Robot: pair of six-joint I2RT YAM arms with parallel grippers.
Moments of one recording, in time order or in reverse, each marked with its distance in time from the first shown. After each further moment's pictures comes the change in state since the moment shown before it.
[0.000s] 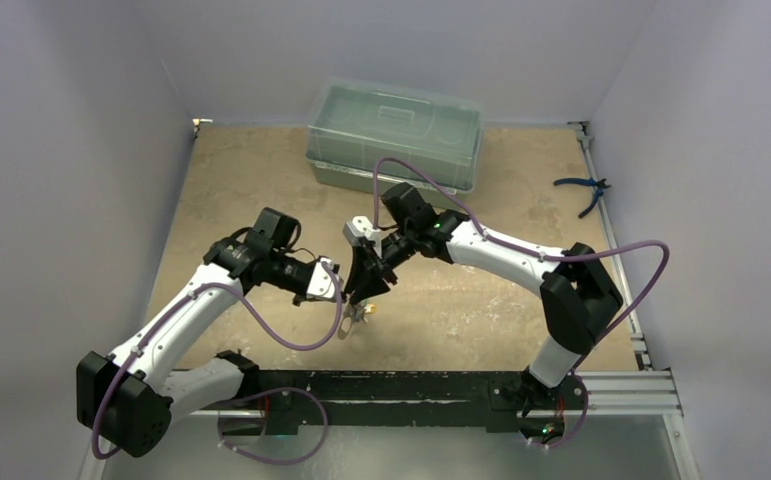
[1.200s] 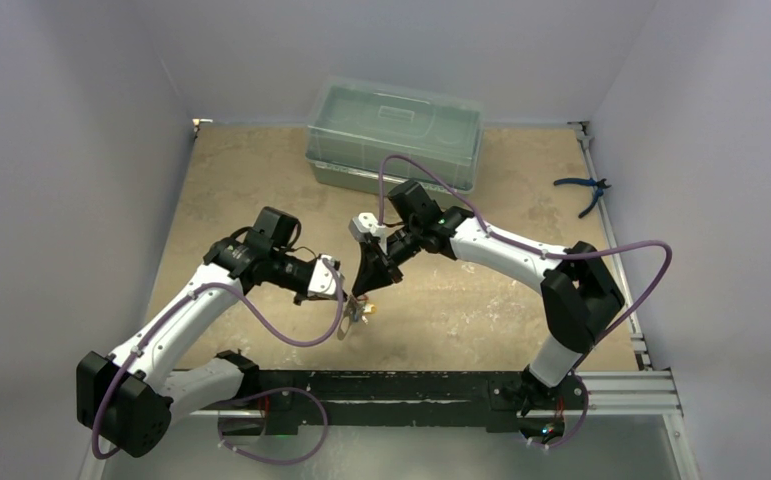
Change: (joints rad) left arm 0.000 0.000 -0.001 0.026 0.000 -0.031; right arm -0.037 0.000 -0.004 -0.045 0.001 -0.042
